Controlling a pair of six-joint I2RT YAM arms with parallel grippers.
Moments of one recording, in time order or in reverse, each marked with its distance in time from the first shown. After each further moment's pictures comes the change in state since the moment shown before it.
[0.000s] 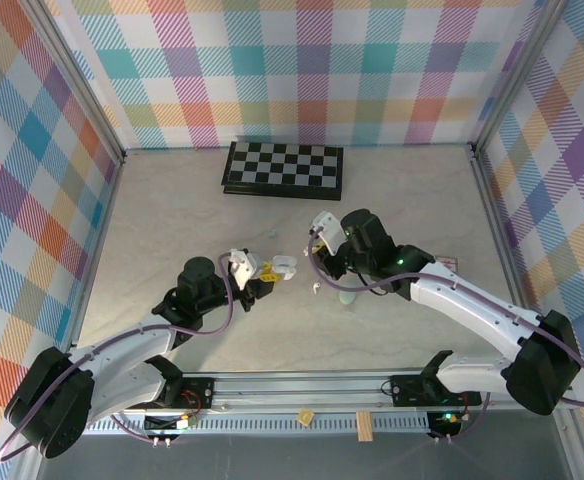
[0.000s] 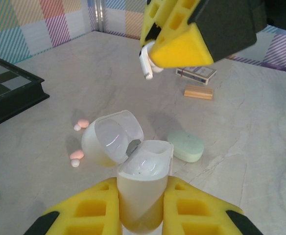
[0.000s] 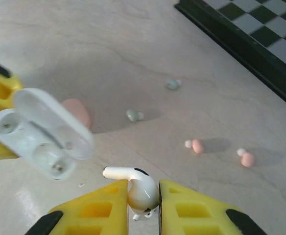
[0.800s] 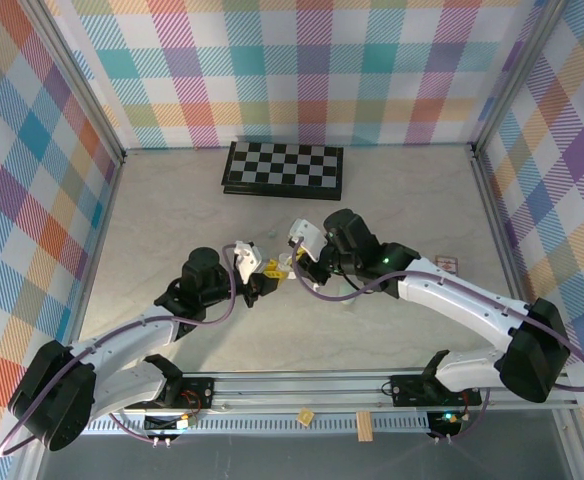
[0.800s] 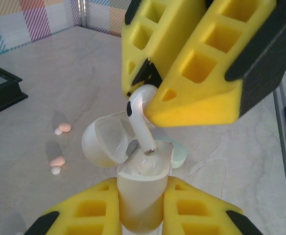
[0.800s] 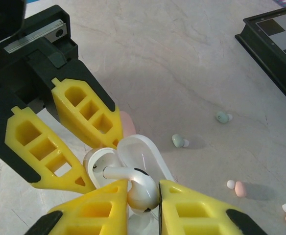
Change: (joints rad) left arm 0.000 0.049 0.089 -0.080 0.067 -0.037; right arm 0.090 0.076 0.069 0.022 -0.095 -0.092
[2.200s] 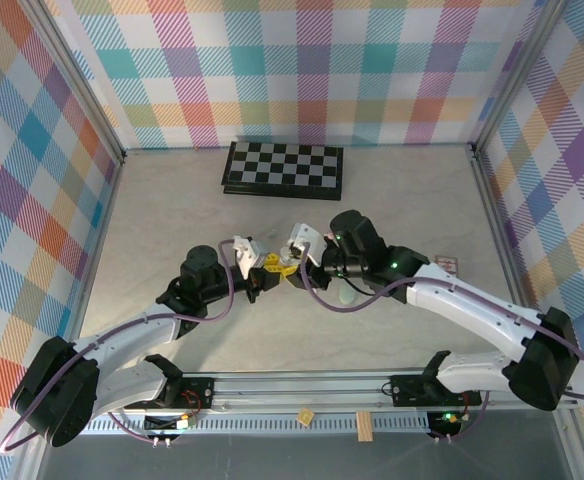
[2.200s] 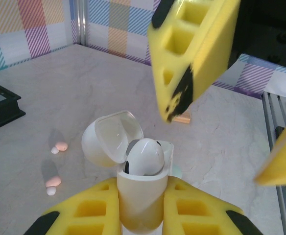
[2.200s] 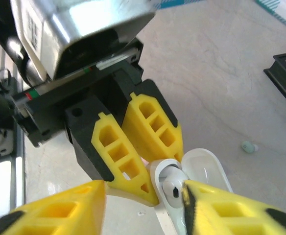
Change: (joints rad) left arm 0.004 0.020 -0.008 0.120 0.019 -0.072; right arm -0.004 -0.080 -0.022 0.036 -0.131 -0.010
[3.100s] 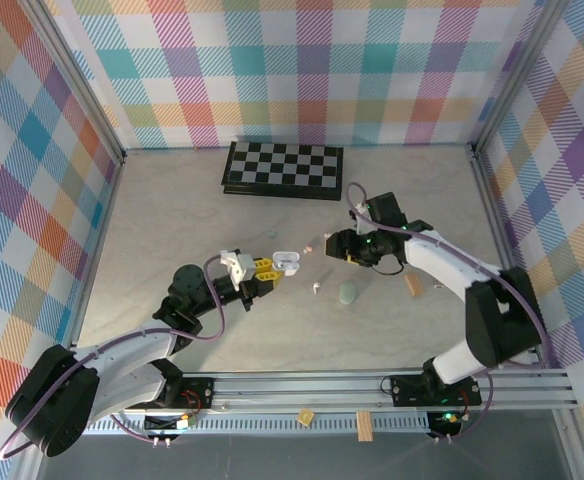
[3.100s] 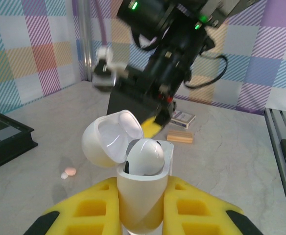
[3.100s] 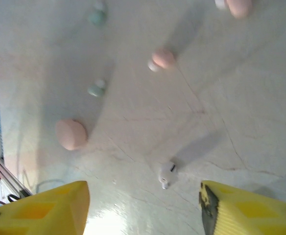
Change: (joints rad) left arm 0.001 -0.064 -0.164 0.287 -0.008 -0.002; right arm -0.438 0.315 -0.017 -0.153 -0.185 0.747
